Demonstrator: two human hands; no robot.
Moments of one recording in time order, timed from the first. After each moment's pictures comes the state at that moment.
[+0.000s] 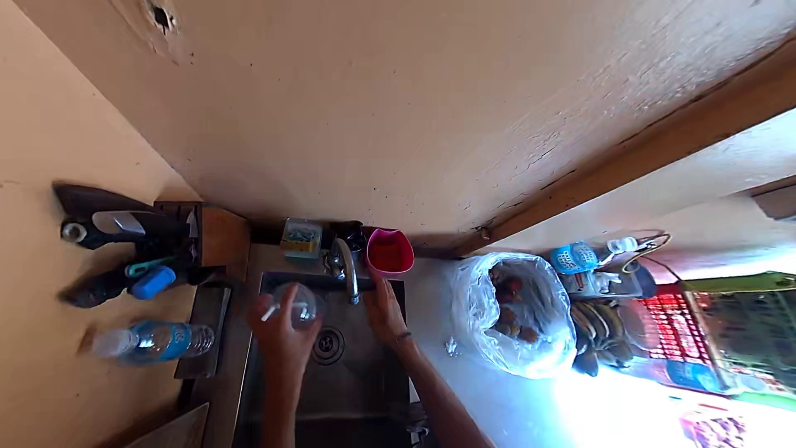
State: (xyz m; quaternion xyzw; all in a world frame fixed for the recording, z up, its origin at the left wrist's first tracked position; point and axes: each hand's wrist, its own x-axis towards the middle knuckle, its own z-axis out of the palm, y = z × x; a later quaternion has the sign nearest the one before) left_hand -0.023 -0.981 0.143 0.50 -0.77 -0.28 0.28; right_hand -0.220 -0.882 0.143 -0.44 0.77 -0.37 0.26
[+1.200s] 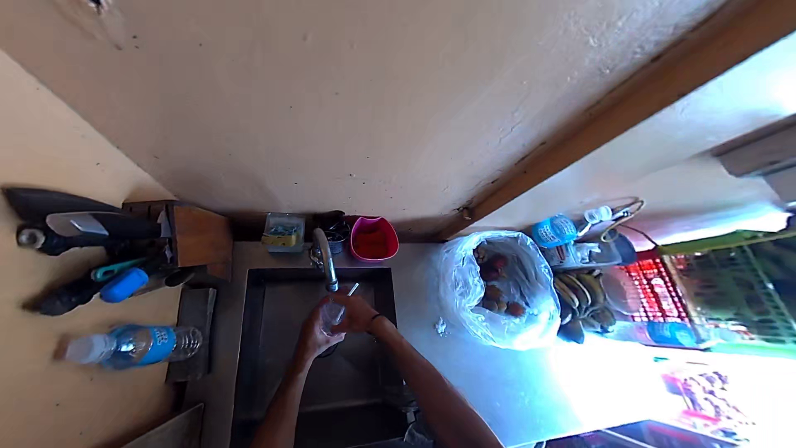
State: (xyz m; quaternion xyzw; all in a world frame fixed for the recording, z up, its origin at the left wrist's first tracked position) left_hand -0.046 -0.937 -0.025 0.30 -0.77 -0.53 0.20; right_hand -0.215 -0.884 0.073 -0.51 0.70 -0.22 0.45
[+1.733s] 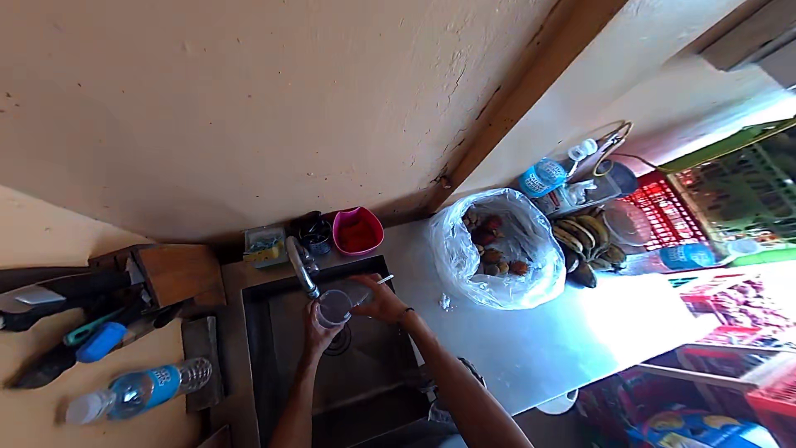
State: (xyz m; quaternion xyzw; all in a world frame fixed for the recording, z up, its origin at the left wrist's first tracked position) left_hand -0.050 -0.954 -0.074 0.35 -0.77 -0.49 0.21; right_hand -0.248 -0.833 0.081 -0.38 0.74 -0.40 0.39
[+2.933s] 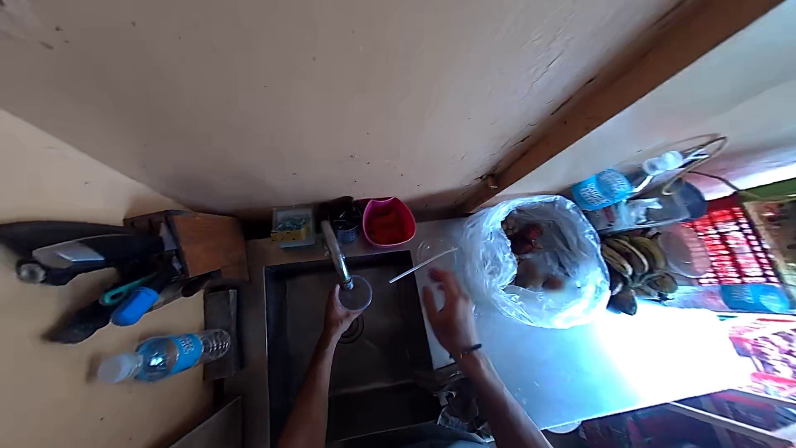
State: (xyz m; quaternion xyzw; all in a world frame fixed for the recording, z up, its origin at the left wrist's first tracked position) left_hand -0.065 -0.954 -0.057 0.39 -0.72 -0.55 0.17; right_hand -0.237 -0.788 0.161 -0.31 0.90 -0.26 0.17
